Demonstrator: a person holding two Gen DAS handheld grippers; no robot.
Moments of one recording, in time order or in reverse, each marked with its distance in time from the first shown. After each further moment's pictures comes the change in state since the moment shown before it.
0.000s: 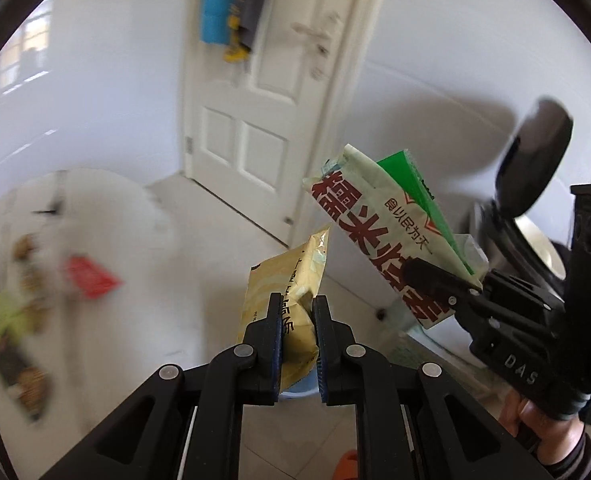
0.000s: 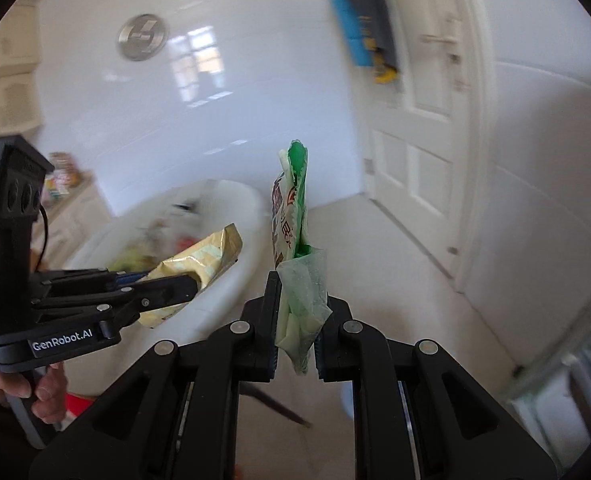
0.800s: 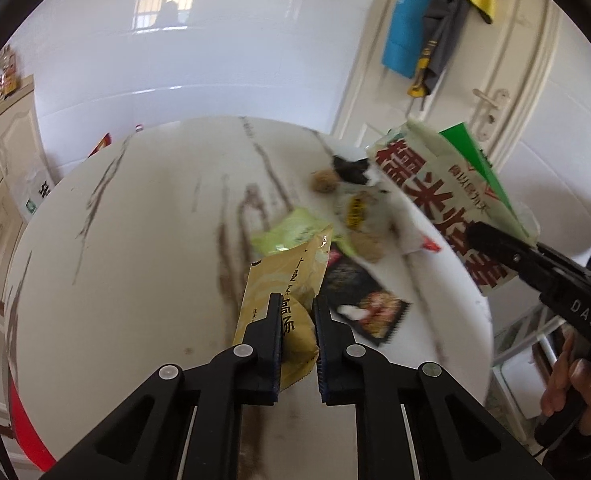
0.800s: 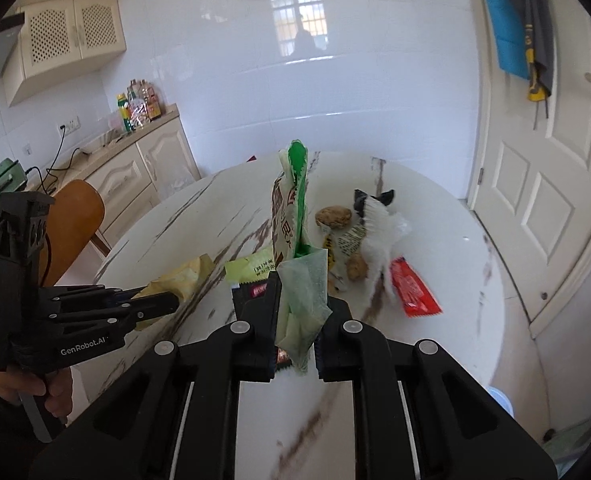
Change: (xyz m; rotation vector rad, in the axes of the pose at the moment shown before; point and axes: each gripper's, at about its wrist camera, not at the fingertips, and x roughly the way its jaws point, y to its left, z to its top) left arm -0.158 0.210 -0.115 -0.352 -0.108 0.295; right arm 0.099 0.239 0.030 -0.266 0.098 0.304
